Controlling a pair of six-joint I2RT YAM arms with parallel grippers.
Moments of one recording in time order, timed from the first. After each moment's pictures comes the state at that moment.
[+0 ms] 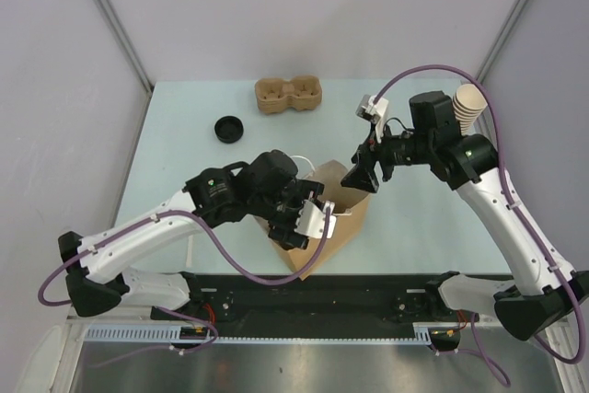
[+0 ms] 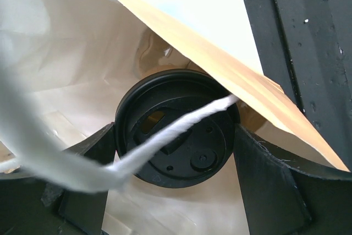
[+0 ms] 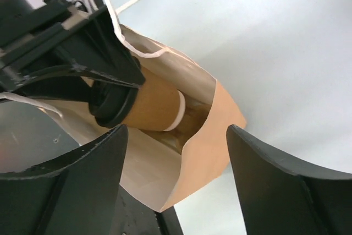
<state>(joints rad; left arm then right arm) -1.07 1.25 1.35 -0.92 0.27 0.84 0.46 1.20 1.44 -0.87 -0.74 -0.23</state>
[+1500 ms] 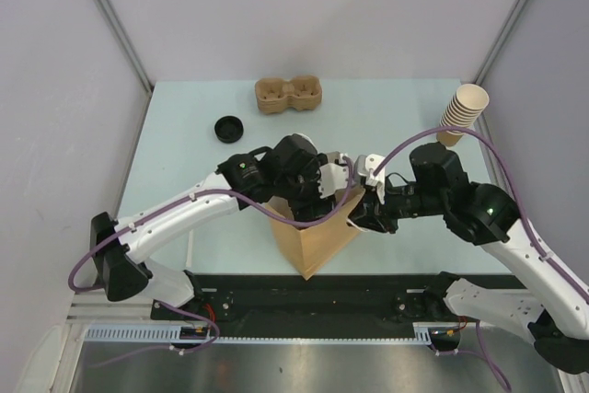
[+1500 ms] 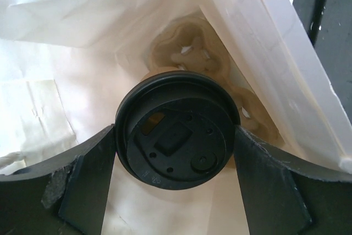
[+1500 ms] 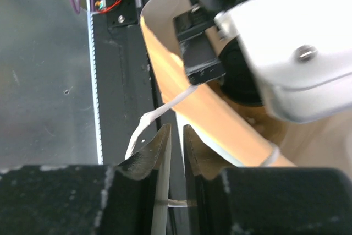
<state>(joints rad) -0.98 1.43 1.38 -0.77 0.18 0.42 0.77 0.92 1.22 -0.88 -0.61 -0.28</state>
